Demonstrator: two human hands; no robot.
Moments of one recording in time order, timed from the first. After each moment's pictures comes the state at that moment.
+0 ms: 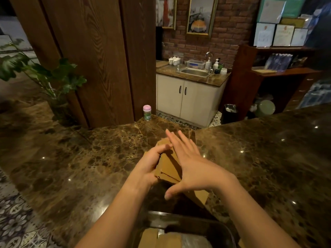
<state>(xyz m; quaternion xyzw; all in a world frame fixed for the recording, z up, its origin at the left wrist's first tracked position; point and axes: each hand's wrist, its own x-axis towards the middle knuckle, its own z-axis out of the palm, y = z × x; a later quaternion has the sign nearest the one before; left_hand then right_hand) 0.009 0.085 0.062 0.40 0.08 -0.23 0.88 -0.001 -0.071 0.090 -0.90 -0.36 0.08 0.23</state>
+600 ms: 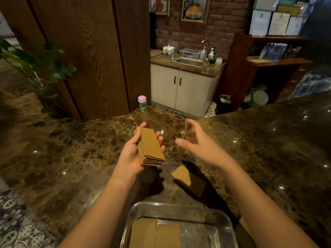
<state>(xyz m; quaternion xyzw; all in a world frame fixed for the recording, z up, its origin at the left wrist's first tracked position) 0.024 0.126 0.030 0.25 0.08 -0.13 0.96 0.038 -0.100 0.068 -0.89 -0.16 0.08 0.42</state>
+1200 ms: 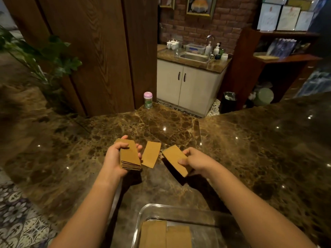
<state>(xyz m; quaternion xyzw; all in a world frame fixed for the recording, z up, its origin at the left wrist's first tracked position) 0.033 0.205 -0.015 0.33 0.25 -0.05 0.91 0.064 -0.057 -0.002 -0.82 0.10 0.31 0.48</state>
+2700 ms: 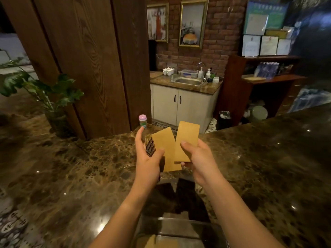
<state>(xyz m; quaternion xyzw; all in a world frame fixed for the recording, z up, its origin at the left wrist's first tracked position) -0.023 0.073 0.081 0.66 -0.01 0.21 0.72 -0.002 -0.071 0.106 -0.62 0.04 0.02 0.78</state>
